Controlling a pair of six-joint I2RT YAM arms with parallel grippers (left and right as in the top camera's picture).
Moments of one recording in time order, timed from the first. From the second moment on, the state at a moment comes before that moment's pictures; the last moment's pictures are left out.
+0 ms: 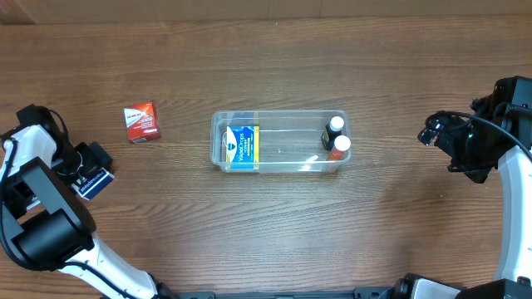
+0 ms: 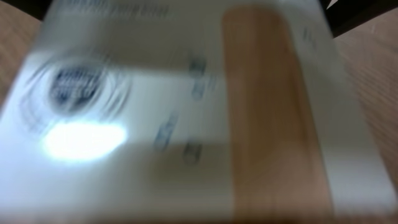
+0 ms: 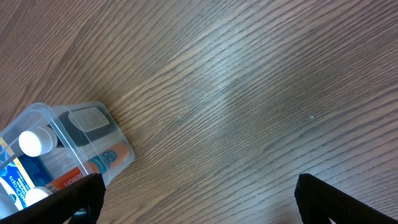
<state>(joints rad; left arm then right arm) 0.58 2.03 1.37 -0.91 -0.05 -0.20 -0.31 1.42 1.32 -1.19 -0.19 0.32</state>
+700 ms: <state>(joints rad) 0.24 1.70 1.59 -1.17 -0.06 -0.23 -0.31 1.42 1.32 -1.19 -0.20 0.31</state>
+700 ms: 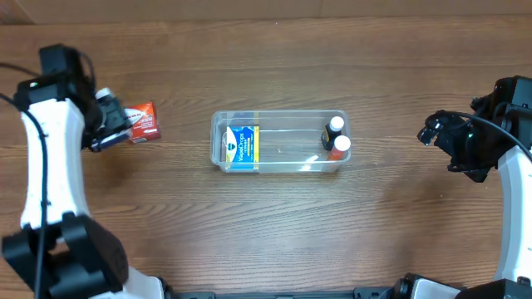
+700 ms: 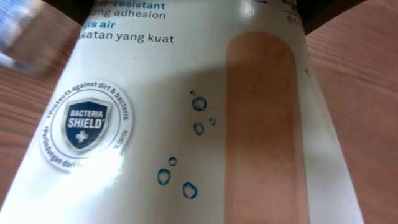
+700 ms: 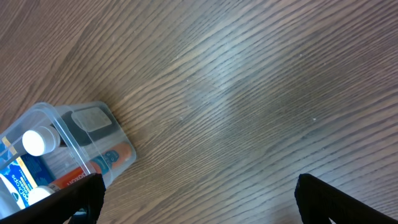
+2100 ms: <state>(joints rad) -0.59 2.03 1.68 -1.10 0.08 -0.68 -0.31 1.42 1.32 -1.19 -0.22 0.31</state>
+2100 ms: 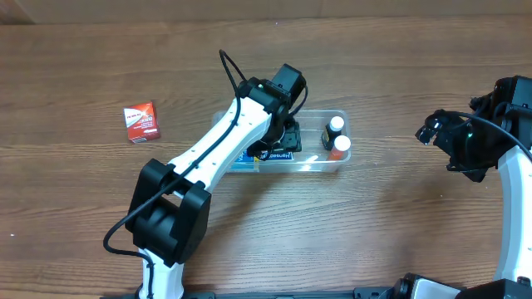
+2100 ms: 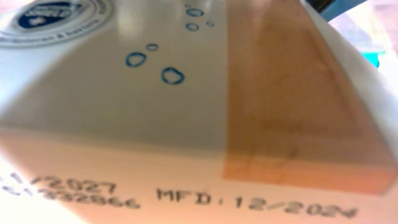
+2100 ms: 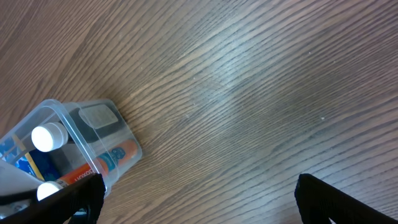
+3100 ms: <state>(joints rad) -0.59 2.03 1.80 -1.27 0.10 -0.68 -0.31 1.42 1.32 -1.19 -0.22 0.31</state>
